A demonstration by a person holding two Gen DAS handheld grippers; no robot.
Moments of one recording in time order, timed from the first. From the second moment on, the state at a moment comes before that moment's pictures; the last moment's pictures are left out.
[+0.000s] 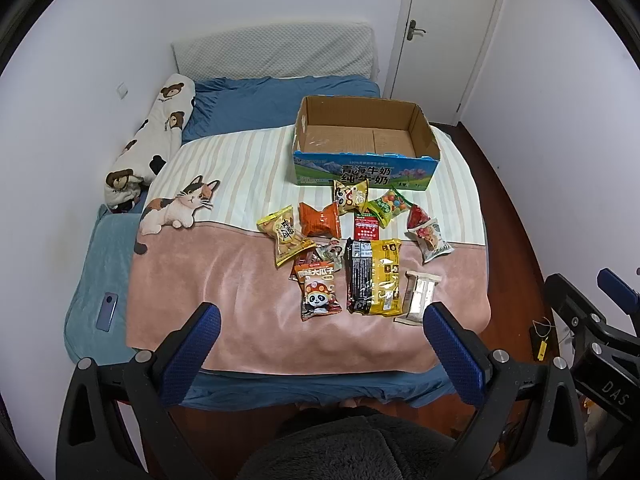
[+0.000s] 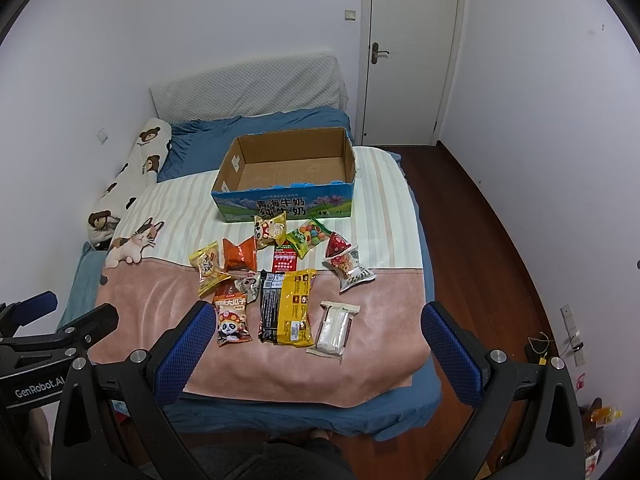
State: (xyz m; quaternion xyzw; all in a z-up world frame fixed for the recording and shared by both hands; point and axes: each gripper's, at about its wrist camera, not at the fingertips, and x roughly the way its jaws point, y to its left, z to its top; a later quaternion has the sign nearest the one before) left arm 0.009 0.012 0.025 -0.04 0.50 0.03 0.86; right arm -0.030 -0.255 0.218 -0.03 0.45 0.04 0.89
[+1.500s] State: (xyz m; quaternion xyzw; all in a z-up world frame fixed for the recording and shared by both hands) left arm 0.172 0.040 -0.355 -0.17 0.70 0.06 0.69; right arm 0.155 -0.197 -0.163 0.03 0.69 0.10 0.72
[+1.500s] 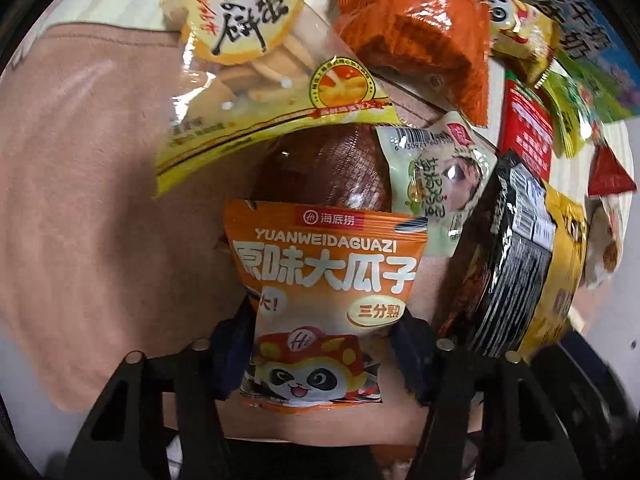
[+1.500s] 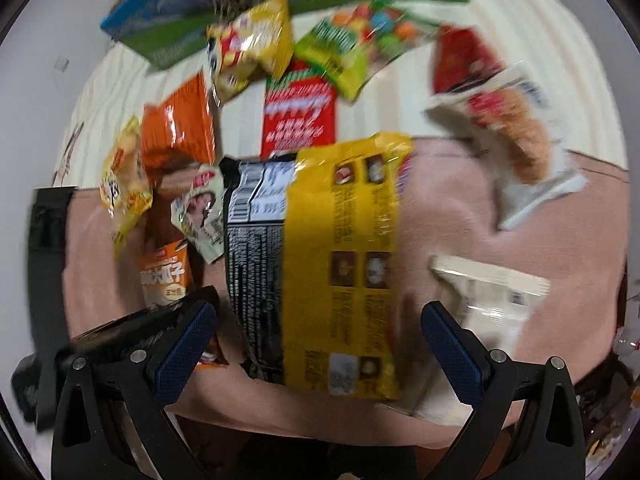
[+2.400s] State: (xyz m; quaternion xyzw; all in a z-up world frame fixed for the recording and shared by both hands) left arm 0.110 0.057 -0.201 -0.19 0.65 0.04 0.73; right arm 0.136 -0.170 -0.169 0.06 0.69 0.12 0.71
